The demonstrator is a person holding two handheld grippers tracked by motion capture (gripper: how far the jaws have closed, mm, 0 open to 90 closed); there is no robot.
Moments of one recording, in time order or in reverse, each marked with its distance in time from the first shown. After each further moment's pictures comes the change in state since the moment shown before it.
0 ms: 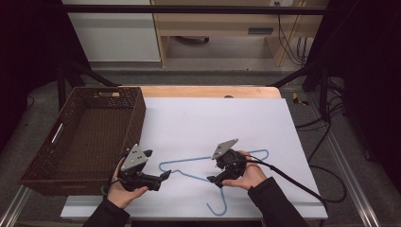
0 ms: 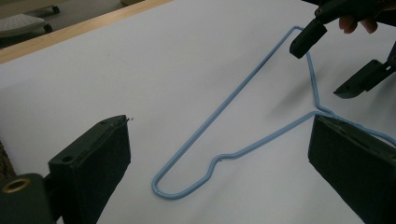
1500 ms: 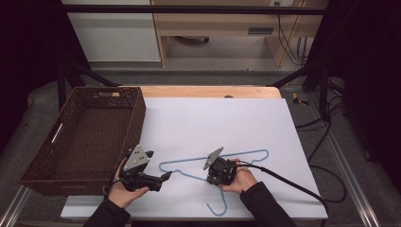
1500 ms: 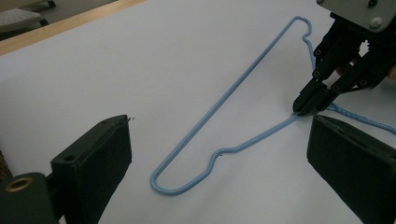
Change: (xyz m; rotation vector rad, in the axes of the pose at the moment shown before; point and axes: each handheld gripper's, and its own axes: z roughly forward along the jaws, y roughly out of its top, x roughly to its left) left arm 0.000 -0.002 0.005 0.027 -0.006 0.014; right arm 0.006 -0.009 0.043 0.135 0.075 -0.071
